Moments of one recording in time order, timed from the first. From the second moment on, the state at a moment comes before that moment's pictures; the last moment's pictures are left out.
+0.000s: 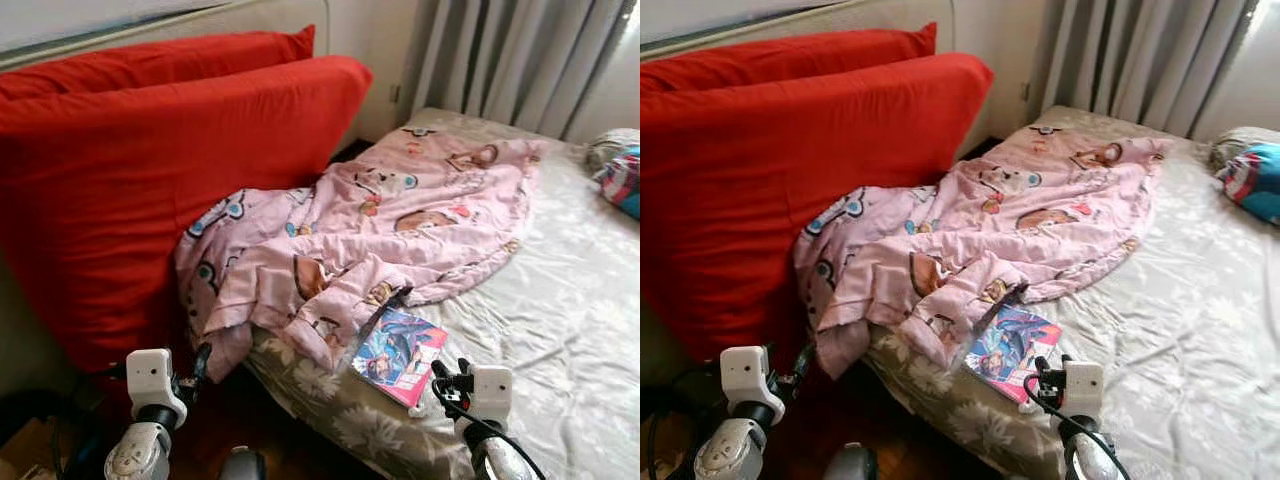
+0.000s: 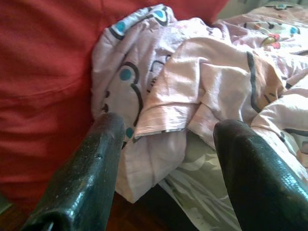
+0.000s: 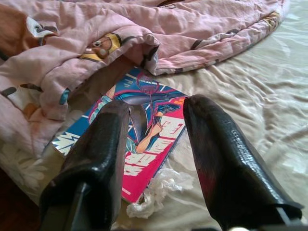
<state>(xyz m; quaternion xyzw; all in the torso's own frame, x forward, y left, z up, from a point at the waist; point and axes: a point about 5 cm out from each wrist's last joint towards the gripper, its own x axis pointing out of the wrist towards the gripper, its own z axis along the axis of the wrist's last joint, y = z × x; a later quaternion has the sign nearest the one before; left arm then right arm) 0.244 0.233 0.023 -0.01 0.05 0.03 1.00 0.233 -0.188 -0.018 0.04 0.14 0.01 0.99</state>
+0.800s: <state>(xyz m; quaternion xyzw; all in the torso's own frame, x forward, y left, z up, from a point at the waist) 0.243 0.227 0.022 -0.01 0.06 0.03 1.00 0.232 -0.188 -0.020 0.03 0.16 0.03 0.99</state>
